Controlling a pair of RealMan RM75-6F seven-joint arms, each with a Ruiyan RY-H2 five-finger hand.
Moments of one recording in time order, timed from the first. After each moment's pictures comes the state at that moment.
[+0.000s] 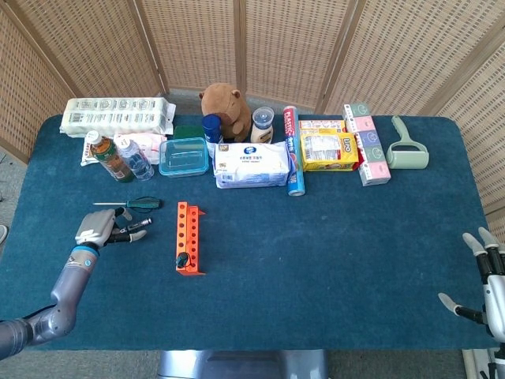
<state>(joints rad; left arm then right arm) -0.63 -1.40 -0.11 -1.43 0.71 0.86 0.27 -0.04 -0.93 0.07 -1.91 -1.49 1.58 -0.01</state>
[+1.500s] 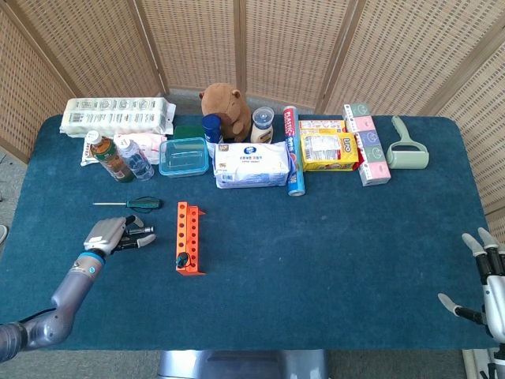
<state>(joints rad) -0.63 -1.35 -0.09 -1.52 0.79 0.82 0.22 -0.04 -0.93 0.06 -1.91 -1.50 1.58 -0.01</state>
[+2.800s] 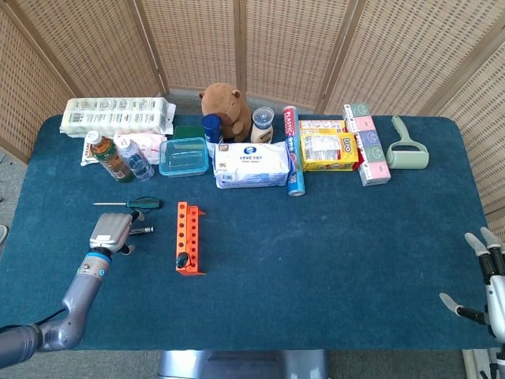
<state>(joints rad) -0.63 -1.46 -0.05 -1.45 0.86 0.99 0.44 -0.04 -0.92 0.06 -1.91 -1.50 1.59 0.01</state>
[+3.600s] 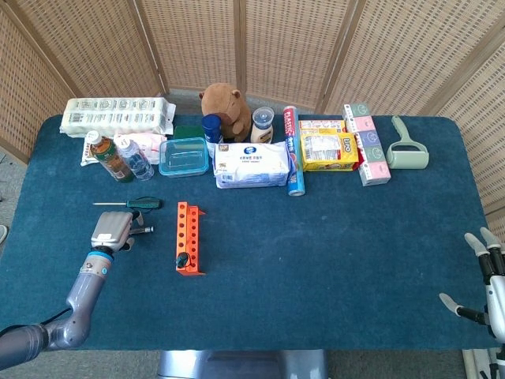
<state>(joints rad) -0.63 -1.49 -0.09 -1.43 0.84 1.00 0.45 -0.04 -0.92 0.06 -1.91 -1.50 1.59 0.02</state>
